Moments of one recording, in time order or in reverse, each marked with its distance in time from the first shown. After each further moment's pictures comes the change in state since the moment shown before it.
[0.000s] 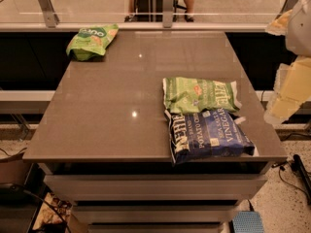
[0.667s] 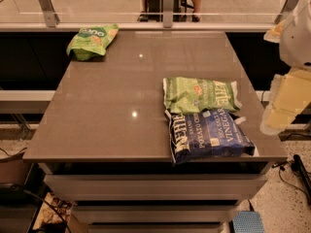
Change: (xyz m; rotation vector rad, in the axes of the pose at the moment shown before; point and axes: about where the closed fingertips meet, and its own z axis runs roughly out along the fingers) arm -0.001 0.015 0.005 0.010 0.052 0.010
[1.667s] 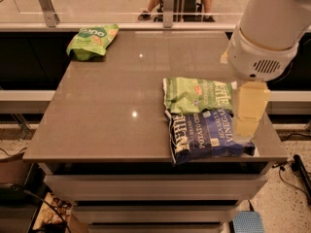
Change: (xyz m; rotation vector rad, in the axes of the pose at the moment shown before) arm -0.035 0.019 0.053 -0.184 0.084 -0.157
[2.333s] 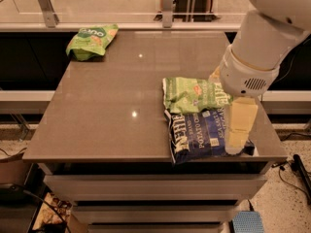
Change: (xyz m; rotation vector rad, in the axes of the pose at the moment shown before) arm -0.010 0.004 0.049 -0.115 -0.092 -0.061
